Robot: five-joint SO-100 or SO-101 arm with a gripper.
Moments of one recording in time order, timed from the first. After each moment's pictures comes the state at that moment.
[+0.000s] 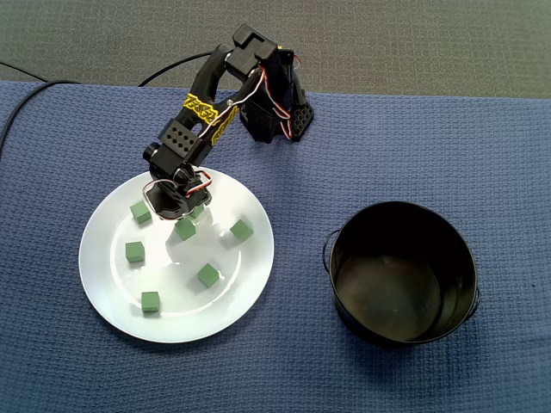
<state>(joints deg) 37.3 72.4 96.9 66.4 -148.7</state>
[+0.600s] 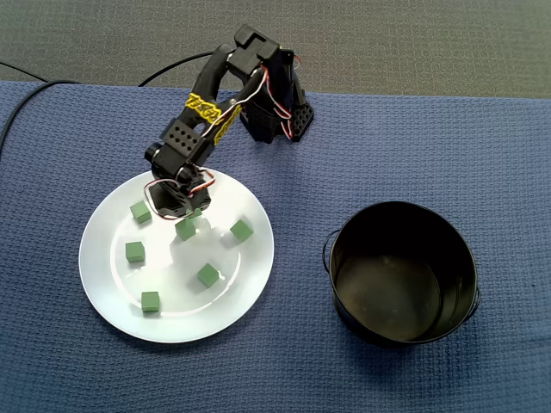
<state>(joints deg) 35.0 74.6 92.1 74.0 -135.2</state>
